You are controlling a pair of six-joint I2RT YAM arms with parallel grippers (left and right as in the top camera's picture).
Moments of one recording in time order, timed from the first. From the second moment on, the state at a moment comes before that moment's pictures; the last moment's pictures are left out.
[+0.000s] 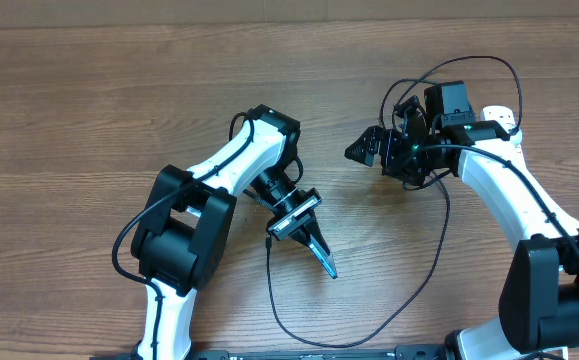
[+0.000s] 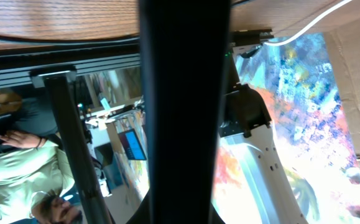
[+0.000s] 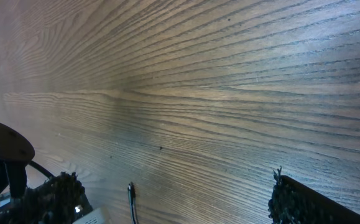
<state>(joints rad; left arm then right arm) -0.51 2.15 1.56 -1.68 1.03 -0.48 0.11 1.70 1.18 -0.69 -0.59 0.36</state>
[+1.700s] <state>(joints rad) -0.51 2.15 1.56 -1.68 1.08 -0.48 0.11 1.70 1.18 -0.69 -0.59 0.36</state>
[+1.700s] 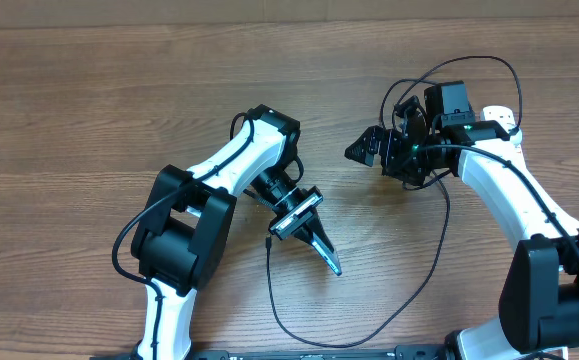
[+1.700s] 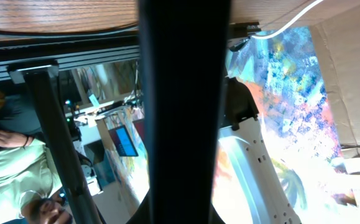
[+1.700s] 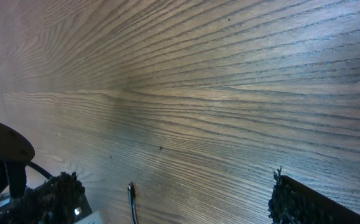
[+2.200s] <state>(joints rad) -0.51 2.15 1.56 -1.68 1.23 -0.47 0.11 1.70 1.18 -0.69 -0.59 0.36</state>
